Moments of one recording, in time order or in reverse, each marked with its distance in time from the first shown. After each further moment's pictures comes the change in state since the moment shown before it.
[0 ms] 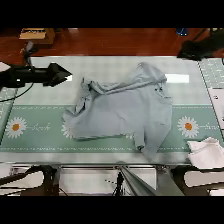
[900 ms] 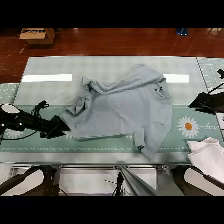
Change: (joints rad) left arm 0.077 0.178 -0.599 0.291 -0.144 -0.088; right arm -0.301 0.377 -0.795 0.122 -0.029 -0.103
